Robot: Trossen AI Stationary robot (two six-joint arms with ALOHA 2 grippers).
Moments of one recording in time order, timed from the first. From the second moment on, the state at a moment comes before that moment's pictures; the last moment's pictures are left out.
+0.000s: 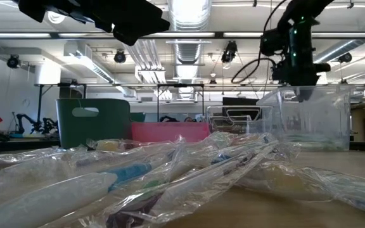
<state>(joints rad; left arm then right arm) -0.28 1.32 0.70 0.39 -0.16 0.08 -0.84 1.40 1.15 -1.20 0.28 0.27</state>
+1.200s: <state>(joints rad) -0.28 1.32 0.70 0.39 -0.16 0.10 -0.78 1.55 1.22 -0.95 0.37 0.29</state>
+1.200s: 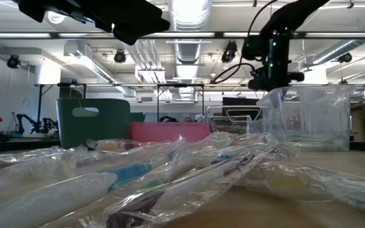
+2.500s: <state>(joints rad) -0.28 1.32 0.70 0.44 -0.16 0.11 -0.67 1.22 1.18 -0.86 0.31 0.16</state>
